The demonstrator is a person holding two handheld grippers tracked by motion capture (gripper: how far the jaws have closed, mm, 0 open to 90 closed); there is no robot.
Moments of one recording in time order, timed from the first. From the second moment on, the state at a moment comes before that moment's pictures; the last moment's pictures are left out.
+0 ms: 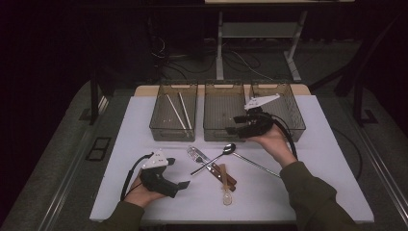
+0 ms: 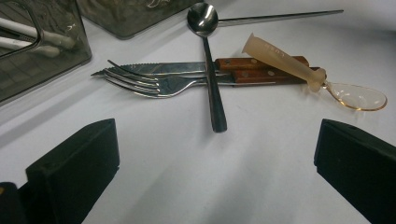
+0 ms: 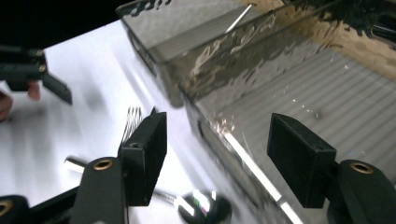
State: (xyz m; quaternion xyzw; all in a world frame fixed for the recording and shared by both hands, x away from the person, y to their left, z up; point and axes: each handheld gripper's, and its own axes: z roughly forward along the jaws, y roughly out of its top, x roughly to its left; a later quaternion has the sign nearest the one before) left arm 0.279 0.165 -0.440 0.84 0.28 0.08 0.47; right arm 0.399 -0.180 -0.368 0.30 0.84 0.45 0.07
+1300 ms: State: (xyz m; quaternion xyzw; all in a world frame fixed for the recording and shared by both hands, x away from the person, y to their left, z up) left arm 0.280 0.165 -0.440 0.84 0.29 0.08 0.46; right arm 0.329 -0.271 -0.431 0.30 0.88 0.36 0.03
